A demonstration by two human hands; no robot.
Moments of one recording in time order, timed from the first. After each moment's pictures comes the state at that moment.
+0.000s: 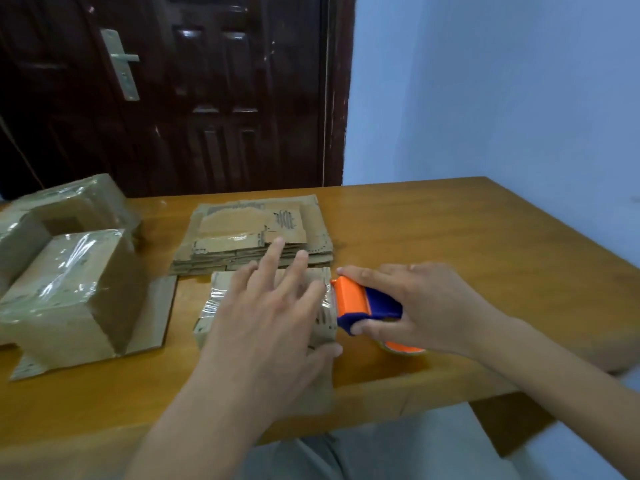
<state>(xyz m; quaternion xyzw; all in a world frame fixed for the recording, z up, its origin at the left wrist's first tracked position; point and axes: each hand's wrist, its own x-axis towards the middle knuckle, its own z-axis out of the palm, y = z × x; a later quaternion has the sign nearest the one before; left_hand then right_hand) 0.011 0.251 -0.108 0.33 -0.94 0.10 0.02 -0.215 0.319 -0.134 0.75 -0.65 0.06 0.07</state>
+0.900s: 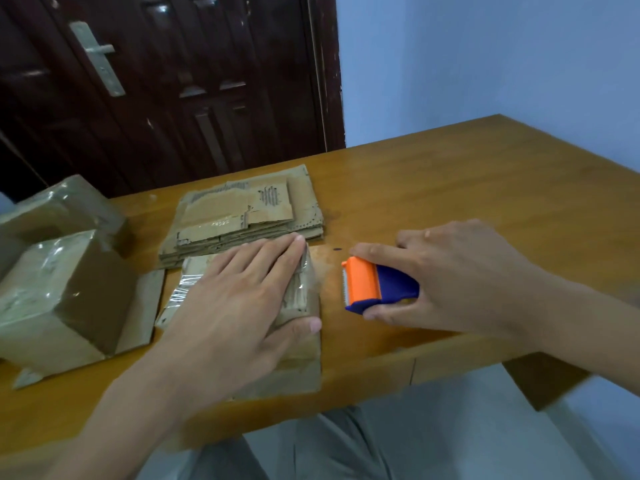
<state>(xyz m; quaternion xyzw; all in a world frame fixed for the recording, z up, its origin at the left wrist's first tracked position) 0.013 0.221 -0.127 0.25 -0.96 0.09 0.01 -0.236 0.348 -0.131 0.74 -0.66 0.03 0.14</state>
